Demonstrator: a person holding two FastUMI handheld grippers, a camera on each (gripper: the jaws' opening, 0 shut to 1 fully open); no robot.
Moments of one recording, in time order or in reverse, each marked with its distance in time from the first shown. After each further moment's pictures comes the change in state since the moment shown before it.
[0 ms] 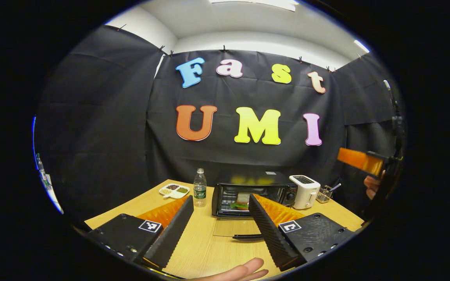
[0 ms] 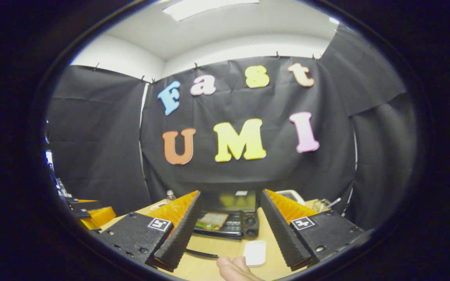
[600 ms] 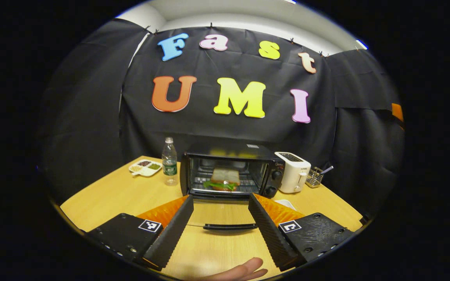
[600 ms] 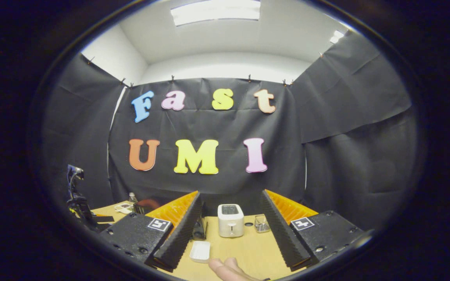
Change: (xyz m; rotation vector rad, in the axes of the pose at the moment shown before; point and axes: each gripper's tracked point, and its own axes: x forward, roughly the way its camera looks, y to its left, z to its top) left arm 0.054 -0.072 -0.105 -0.024 0.194 -0.129; right arm -0.095 -0.103 0.036 -0.074 -0.050 -0.238
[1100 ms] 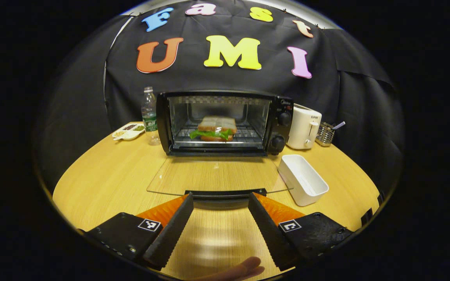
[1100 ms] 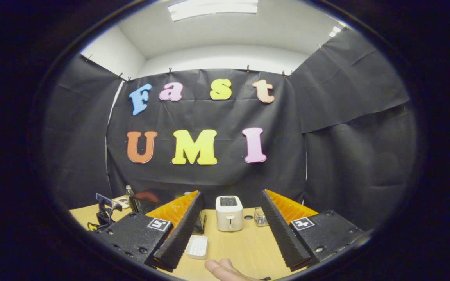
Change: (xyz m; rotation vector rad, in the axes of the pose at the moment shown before) left arm 0.051 -0.012 -0.124 0.064 0.292 0.003; right arm 0.020 -0.006 -0.043 0.018 0.080 0.019
